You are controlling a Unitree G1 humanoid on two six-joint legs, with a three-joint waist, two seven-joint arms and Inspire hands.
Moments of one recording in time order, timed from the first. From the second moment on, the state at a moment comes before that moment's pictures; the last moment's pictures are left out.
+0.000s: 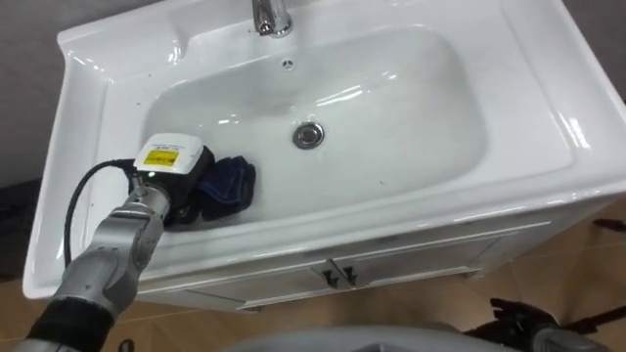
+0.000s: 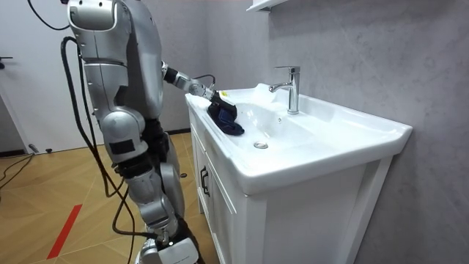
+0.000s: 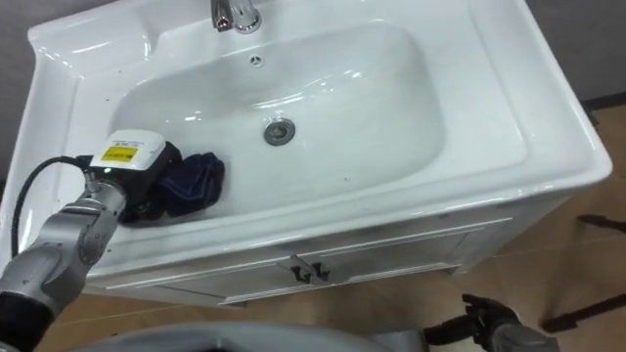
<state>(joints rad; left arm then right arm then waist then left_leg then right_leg) 0.02 0.47 -0.29 0.35 1.06 0.05 -0.01 0.00 -0.37 0.03 1.31 0.01 -0.02 0.19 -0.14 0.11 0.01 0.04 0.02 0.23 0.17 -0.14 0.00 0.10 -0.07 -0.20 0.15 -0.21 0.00</state>
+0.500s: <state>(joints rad) -0.28 0.18 -0.59 0.50 0.96 0.11 -0.04 -0.02 -0.31 0.10 1.33 0.26 -0.02 0.13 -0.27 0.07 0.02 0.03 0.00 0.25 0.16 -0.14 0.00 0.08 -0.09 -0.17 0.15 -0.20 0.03</state>
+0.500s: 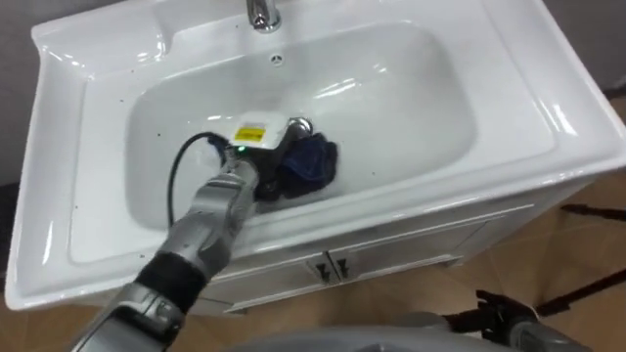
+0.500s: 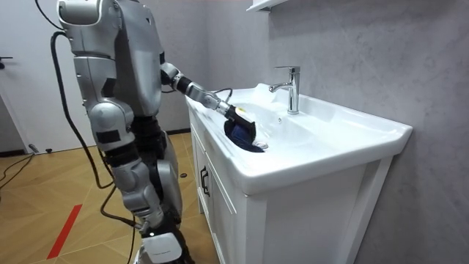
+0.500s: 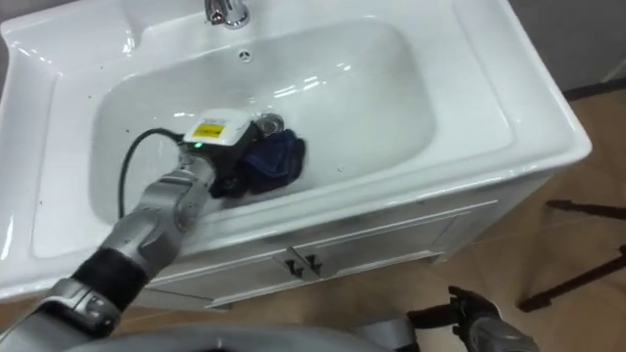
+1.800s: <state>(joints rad) -0.44 0.10 -0.68 0.52 0.79 0.08 -0.08 -0.02 -0.32 0.11 1.33 0.41 -0.02 0.19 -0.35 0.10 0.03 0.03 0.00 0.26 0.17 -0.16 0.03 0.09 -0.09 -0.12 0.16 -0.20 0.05</state>
